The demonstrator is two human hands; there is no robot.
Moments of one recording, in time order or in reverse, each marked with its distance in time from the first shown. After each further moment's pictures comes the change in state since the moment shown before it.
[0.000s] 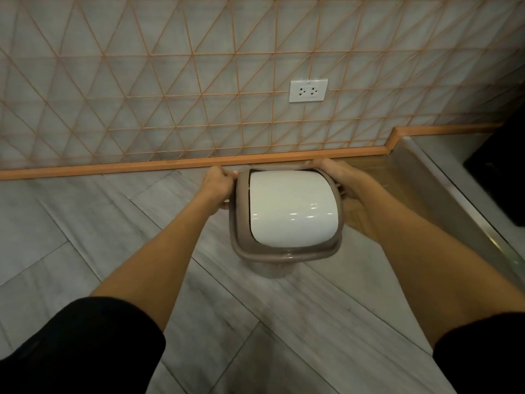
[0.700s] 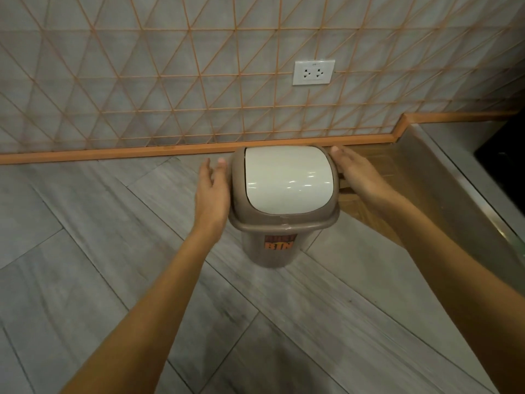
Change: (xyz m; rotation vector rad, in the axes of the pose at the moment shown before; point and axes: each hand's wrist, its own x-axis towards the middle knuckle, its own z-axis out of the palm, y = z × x) left_hand -0.047 -0.036 0.017 -0.266 0.237 0.152; right_hand -0.023 0.039 0.003 0.121 0.084 -0.299
